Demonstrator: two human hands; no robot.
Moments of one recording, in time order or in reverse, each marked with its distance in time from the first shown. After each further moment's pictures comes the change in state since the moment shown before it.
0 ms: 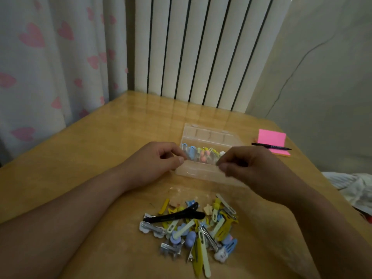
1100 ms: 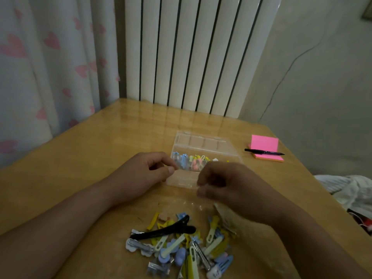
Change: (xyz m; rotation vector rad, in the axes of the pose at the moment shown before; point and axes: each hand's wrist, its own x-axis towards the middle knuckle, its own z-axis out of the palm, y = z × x) left_hand 0.001 -0.003 0.001 0.002 -0.015 -0.011; right_hand -0.004 -0.012 0.012 0.064 -0.153 -0.050
